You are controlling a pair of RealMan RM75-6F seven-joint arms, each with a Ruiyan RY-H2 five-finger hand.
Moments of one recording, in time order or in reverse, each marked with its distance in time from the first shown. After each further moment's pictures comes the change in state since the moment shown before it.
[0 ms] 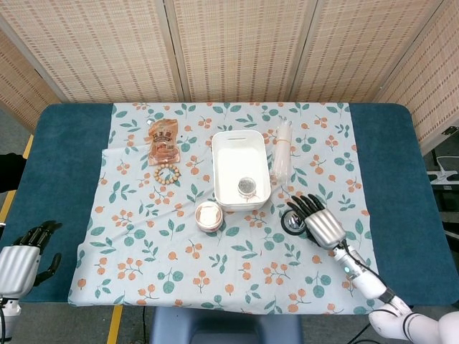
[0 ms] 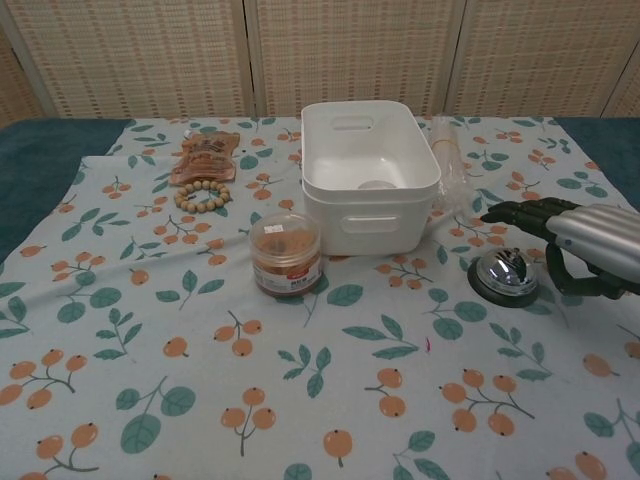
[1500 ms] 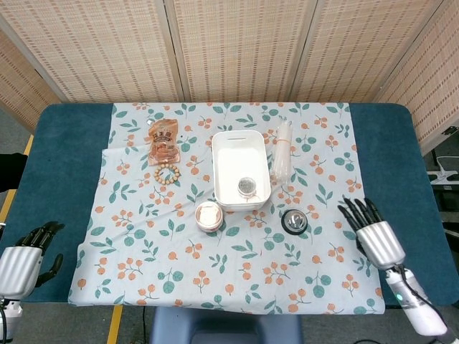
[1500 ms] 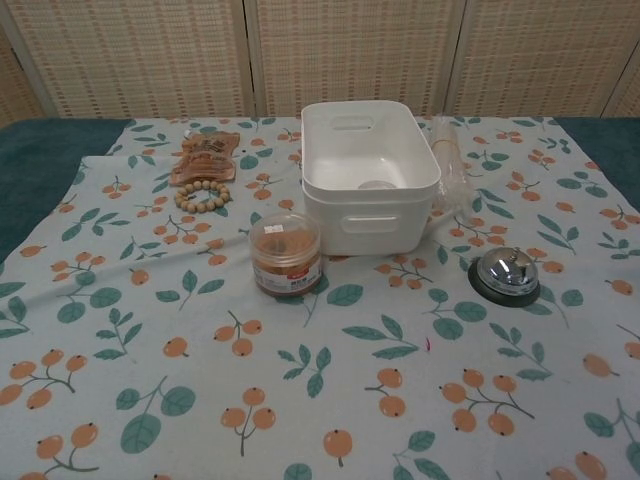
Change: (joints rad) left arm 0.001 -0.001 0.006 -0.008 0.017 0.004 0.015; right arm -0.216 0.288 -0.084 -0.246 0.042 0.327 -0.205
